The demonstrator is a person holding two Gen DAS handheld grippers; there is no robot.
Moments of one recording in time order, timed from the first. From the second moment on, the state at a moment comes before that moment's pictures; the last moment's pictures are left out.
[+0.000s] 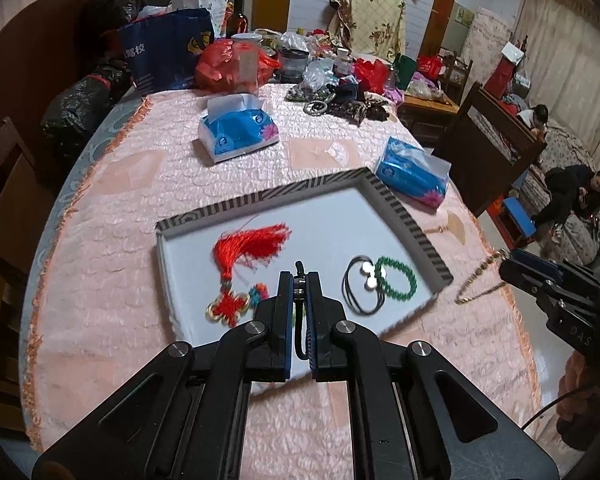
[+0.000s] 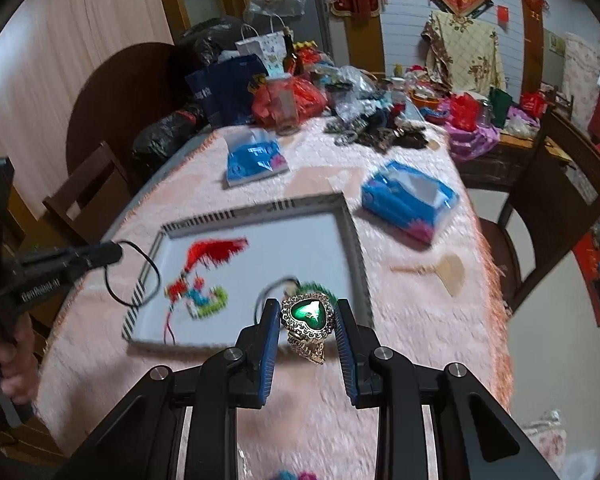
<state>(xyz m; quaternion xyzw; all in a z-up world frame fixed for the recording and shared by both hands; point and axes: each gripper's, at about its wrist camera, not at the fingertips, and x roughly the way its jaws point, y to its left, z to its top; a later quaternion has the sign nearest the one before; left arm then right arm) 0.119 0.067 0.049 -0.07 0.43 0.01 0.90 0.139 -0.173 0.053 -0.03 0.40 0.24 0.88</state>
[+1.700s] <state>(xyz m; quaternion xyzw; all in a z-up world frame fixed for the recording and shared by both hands) 0.161 0.120 -0.060 -0.11 0.51 0.06 0.85 0.221 -0.122 -0.041 0.00 0.49 0.26 0.83</state>
